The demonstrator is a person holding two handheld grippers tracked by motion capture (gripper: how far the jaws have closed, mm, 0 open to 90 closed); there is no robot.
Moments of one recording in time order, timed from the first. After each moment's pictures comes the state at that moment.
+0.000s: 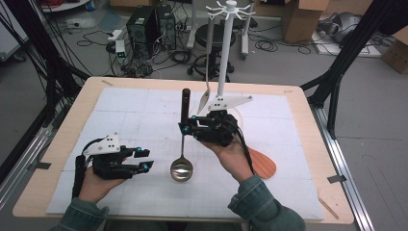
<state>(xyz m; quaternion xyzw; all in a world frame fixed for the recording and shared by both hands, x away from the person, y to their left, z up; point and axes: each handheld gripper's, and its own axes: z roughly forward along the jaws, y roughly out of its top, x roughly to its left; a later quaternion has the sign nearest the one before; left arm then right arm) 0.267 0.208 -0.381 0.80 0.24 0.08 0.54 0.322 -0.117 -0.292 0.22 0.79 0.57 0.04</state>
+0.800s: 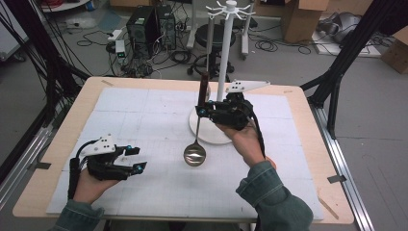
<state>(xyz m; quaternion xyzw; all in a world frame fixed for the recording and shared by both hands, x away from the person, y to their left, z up) 0.271 0.225 -0.397 0.80 0.28 0.10 0.52 0.355 -0.150 -0.277 0.25 0.78 0.57 0.06</state>
